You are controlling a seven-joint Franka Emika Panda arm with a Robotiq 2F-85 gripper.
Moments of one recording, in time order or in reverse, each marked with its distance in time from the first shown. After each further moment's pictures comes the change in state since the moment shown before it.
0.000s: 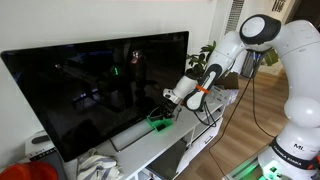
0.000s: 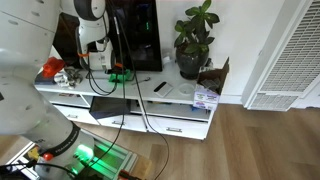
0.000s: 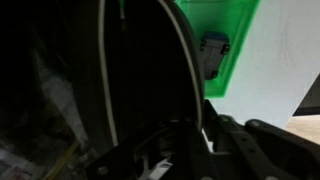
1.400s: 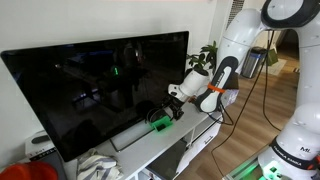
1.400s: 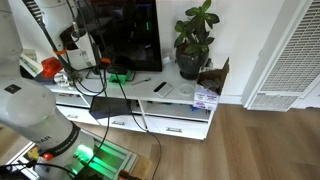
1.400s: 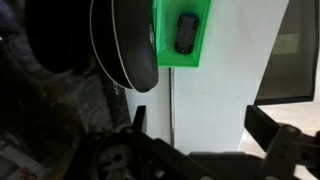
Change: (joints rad) arm 0.306 -0.378 -0.227 -0.306 0.061 0.141 0.157
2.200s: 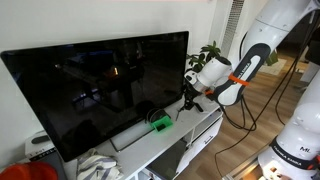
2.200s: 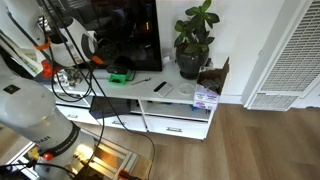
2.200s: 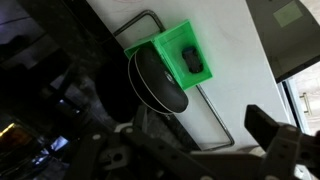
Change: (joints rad) arm -0.017 -0.345 -0.058 -0.255 0.081 0.003 0.452
